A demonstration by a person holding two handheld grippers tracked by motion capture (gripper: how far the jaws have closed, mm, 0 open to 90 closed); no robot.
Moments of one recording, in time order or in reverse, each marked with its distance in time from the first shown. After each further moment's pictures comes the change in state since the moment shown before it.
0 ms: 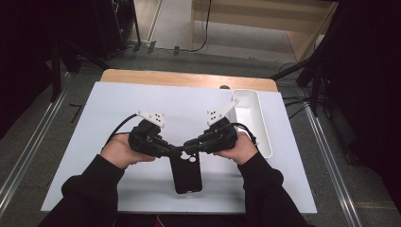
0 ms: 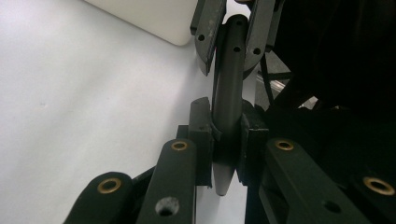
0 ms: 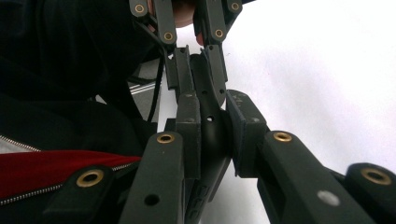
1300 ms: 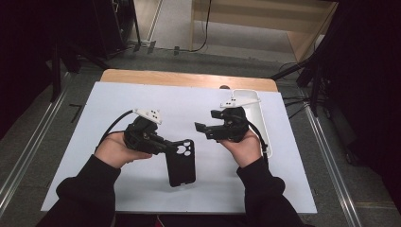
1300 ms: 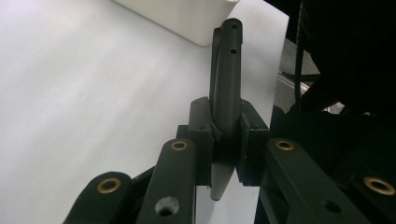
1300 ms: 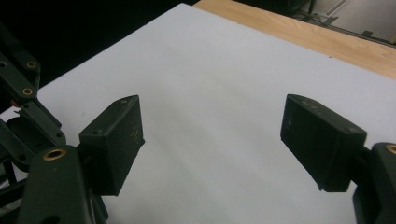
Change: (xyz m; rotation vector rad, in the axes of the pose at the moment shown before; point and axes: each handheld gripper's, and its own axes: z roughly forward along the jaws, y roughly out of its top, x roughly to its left) left arm -0.009 0.006 -0.014 0.015 0.127 -0.028; right arm 0.007 0.000 -0.027 -0.198 -0.643 0.278
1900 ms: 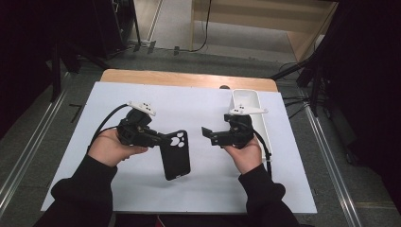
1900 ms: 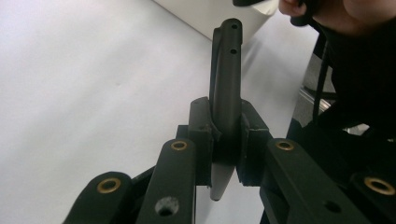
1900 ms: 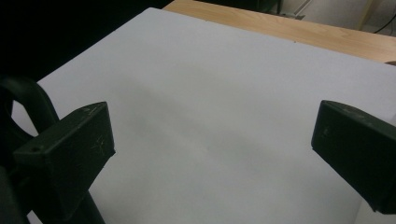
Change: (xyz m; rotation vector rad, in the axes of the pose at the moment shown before) left arm 0.002 0.004 -0.019 -0.029 0.112 -0.104; right arm -0.009 -0.028 -0.001 -0.037 -0.094 0.071
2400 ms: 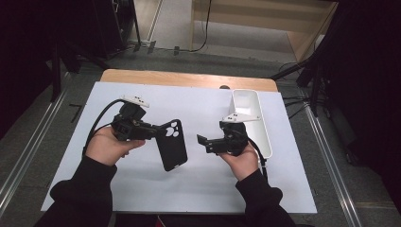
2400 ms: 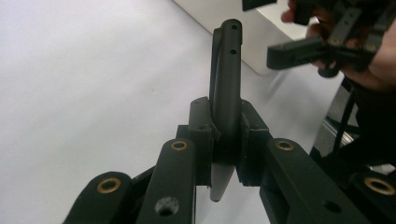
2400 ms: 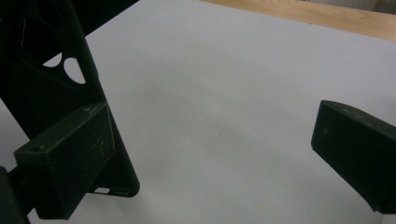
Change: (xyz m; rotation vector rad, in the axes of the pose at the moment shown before) left arm 0.006 0.002 -0.011 -0.078 0.120 -0.110; right arm 0.012 -0.017 0.011 0.028 0.007 -0.001
